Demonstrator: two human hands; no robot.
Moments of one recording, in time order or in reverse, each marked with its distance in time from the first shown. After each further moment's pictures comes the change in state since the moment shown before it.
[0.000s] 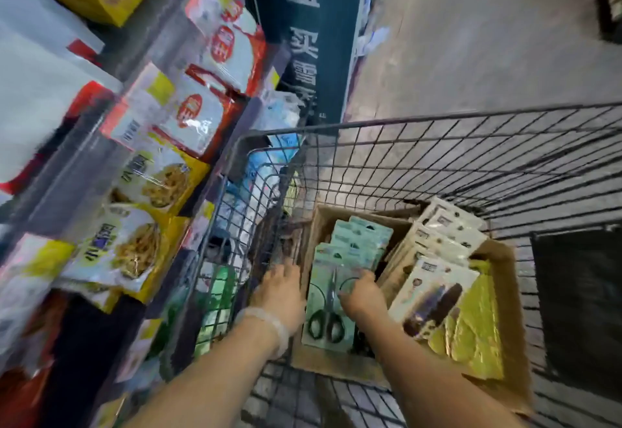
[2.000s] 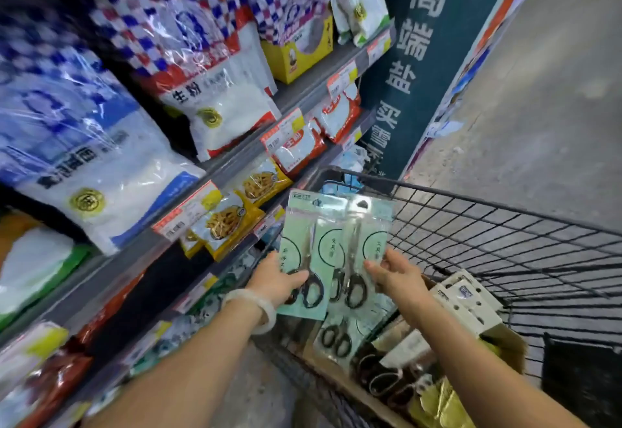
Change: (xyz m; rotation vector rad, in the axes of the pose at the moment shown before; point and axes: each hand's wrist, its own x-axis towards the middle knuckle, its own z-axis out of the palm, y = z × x) left_hand -0.092 -0.034 -0.048 -1.136 0.294 -0.249; right_hand -0.099 -0.058 -0.096 0.424 -0.271 -0.591
